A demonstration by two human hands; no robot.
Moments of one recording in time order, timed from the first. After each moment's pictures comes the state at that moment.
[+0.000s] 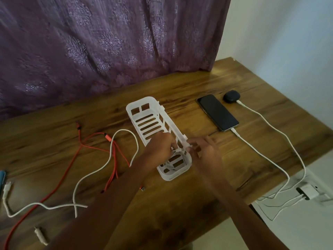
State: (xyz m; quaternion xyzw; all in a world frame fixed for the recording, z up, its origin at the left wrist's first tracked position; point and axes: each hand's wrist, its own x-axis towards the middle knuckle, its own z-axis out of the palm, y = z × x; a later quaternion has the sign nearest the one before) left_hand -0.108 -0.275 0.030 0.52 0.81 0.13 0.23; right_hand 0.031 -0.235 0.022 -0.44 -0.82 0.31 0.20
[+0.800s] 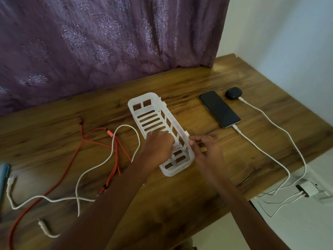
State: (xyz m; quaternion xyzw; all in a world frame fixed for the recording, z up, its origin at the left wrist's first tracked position) left_hand -0.106 -0.282 0.022 0.57 0.81 0.05 0.14; right_hand 0.037 -0.233 0.006 -0.44 -0.75 0.43 0.26
